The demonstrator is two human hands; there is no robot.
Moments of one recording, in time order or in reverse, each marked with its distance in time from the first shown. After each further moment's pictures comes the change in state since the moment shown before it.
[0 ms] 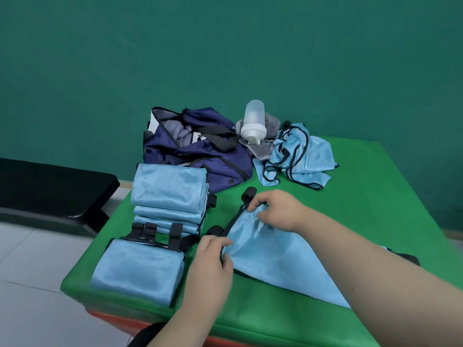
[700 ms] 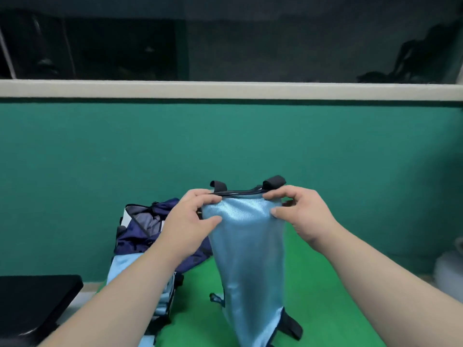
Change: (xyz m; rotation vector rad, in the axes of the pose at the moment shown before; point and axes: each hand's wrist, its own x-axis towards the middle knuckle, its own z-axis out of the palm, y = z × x) left_hand 0.055 0.214 -0.142 -0.283 0.030 0.584; right_hand -0.194 -0.073 -0.159 0.477 0.715 -0.283
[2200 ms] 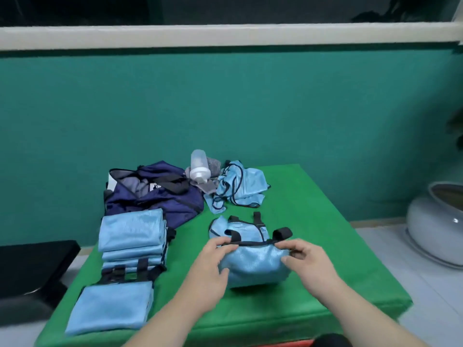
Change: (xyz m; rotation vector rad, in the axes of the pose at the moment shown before) left_hand -0.149 -0.077 0.091 0.124 -0.341 -0.045; right_hand -0.148 0.144 0.014 0.020 0.054 0.420
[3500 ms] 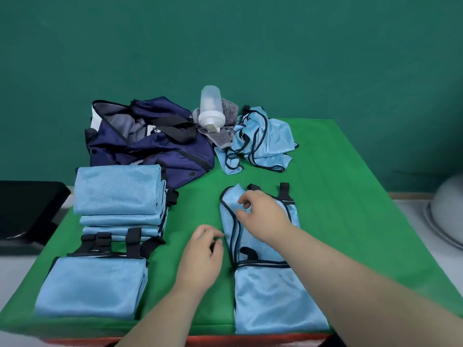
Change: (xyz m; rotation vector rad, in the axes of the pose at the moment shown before) left_hand 0.016 -0.138 0.062 -0.067 0.113 -0.398; right_hand 0.144 0.028 0.145 -0.699 -0.264 -0.138
